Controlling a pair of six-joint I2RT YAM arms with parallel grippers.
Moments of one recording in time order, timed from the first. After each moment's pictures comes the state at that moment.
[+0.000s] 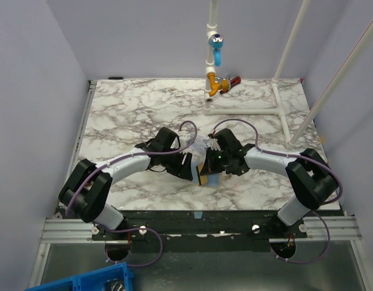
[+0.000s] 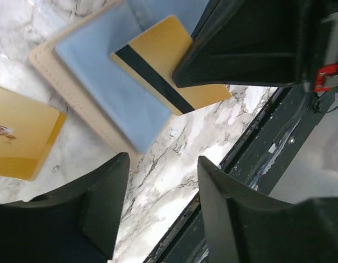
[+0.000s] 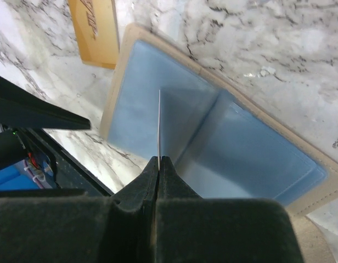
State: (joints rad) left arm -0.61 1.49 0.80 -0.30 0.57 -0.25; right arm 0.67 1.62 0.84 -0.16 -0.38 0.62
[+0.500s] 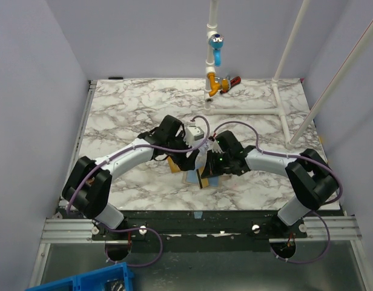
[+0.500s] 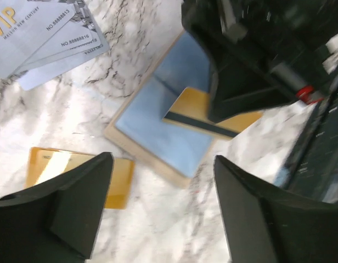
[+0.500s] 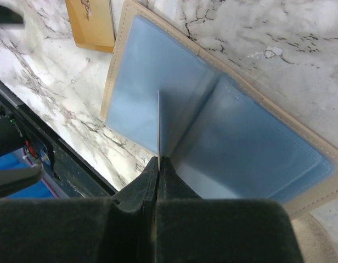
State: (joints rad) left arm -0.62 1.53 1.02 -0.39 0.51 0.13; right arm 0.67 1.61 0.79 -0.13 -0.42 0.60
